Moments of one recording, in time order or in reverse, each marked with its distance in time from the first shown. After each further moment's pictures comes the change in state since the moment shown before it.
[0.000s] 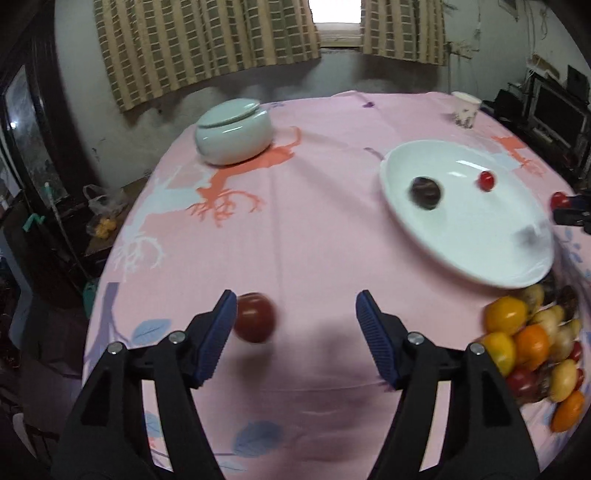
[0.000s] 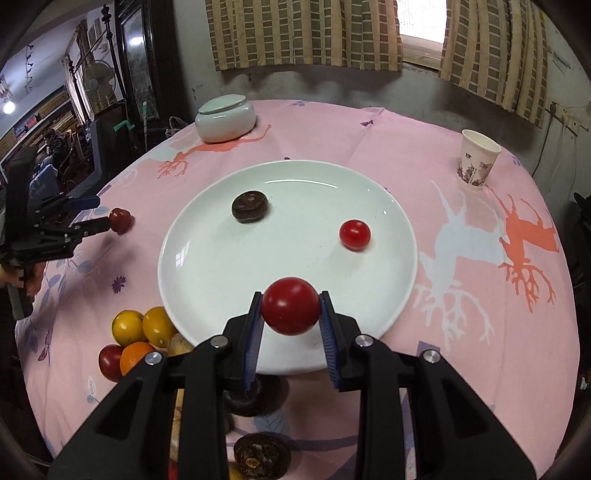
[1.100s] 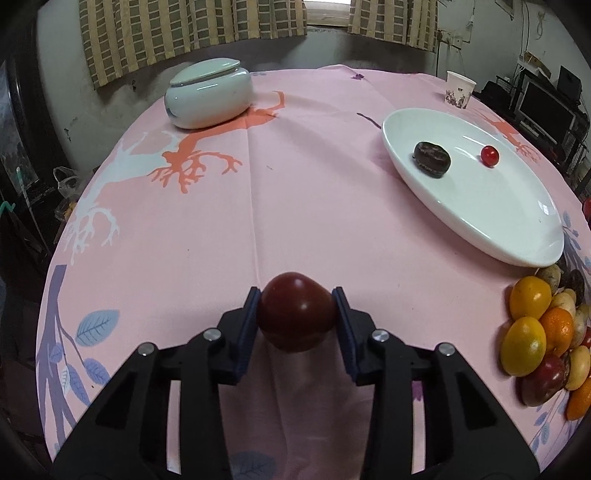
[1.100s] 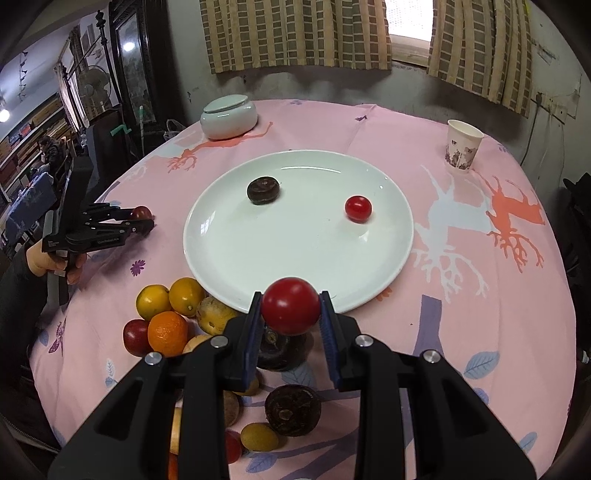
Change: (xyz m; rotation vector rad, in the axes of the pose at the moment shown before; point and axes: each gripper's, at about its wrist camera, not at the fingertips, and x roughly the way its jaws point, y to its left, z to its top) left arm 0.038 -0.007 -0.014 -0.001 0.048 -0.168; right arm -0.026 0.017 -0.025 0.043 -0.009 -0.018
